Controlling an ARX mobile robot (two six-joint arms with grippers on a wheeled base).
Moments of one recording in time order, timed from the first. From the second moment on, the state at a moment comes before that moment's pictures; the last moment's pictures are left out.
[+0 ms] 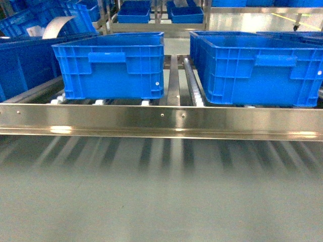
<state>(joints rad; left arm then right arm) 0.00 0.01 0.01 -0.01 0.00 0.00 0.00 0.01 0.01 -0.01 0.00 0.01</state>
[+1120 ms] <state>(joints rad) 0.00 0.01 0.01 -0.01 0.00 0.00 0.00 0.01 0.01 -0.01 0.00 0.01</state>
